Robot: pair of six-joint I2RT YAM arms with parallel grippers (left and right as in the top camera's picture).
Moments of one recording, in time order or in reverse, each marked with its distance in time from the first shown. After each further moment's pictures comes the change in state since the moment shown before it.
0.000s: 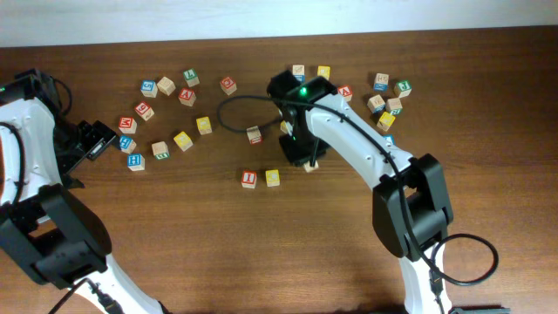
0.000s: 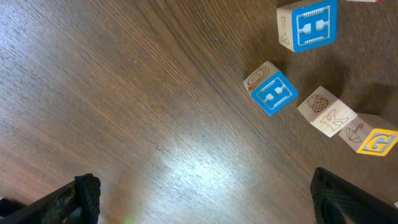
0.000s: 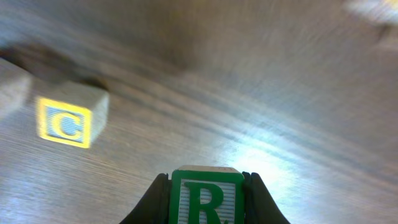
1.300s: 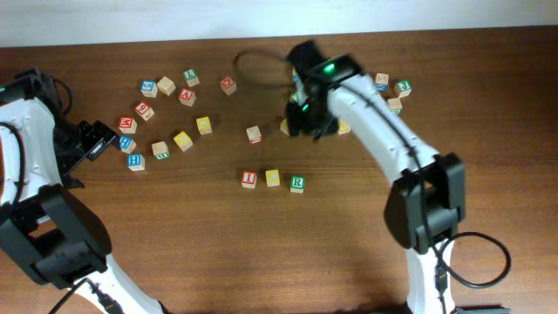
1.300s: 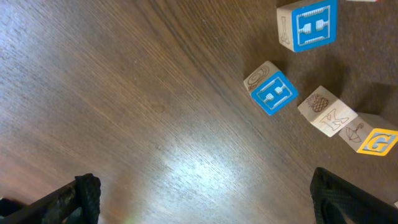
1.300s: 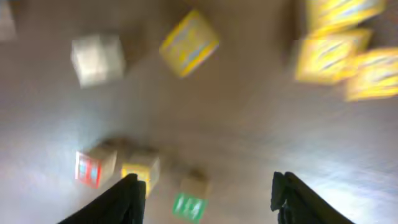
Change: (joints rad) left arm 0.000 0.000 0.000 0.000 0.000 0.000; right arm -0.140 -0.002 0.182 0.060 -0.155 0.181
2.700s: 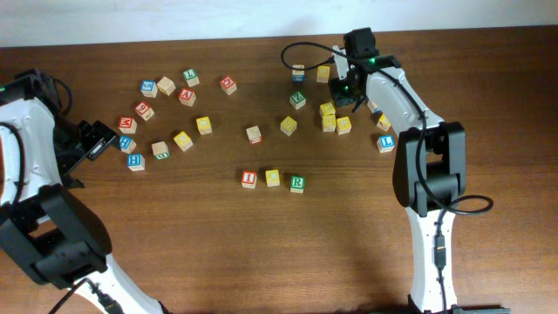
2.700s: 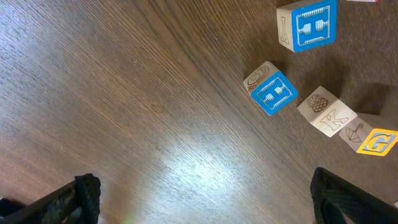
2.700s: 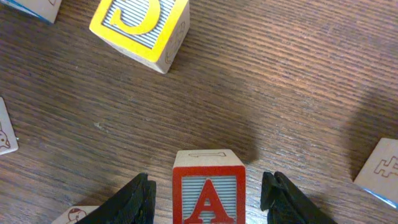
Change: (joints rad) left arm 0.000 0.000 0.000 0.000 0.000 0.000; right arm -0.235 0.262 0.004 0.476 0.114 -0.485
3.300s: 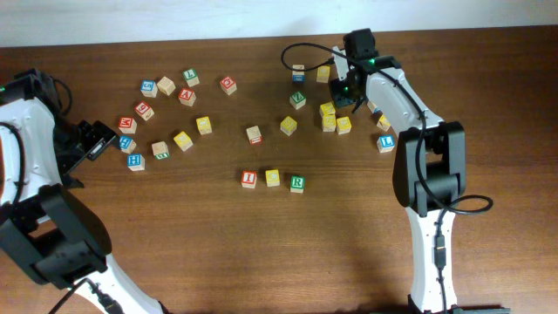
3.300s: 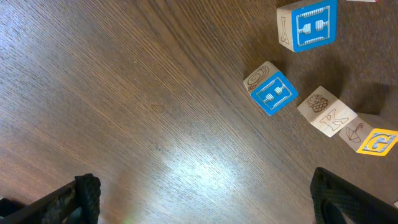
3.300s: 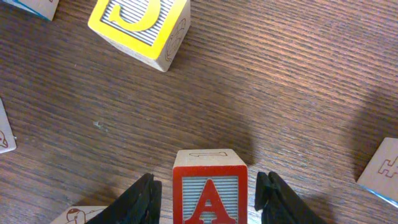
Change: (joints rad) left arm 0.000 0.000 0.000 0.000 0.000 0.000; right arm 0.000 0.000 -0.005 0.005 -0.001 -0.001
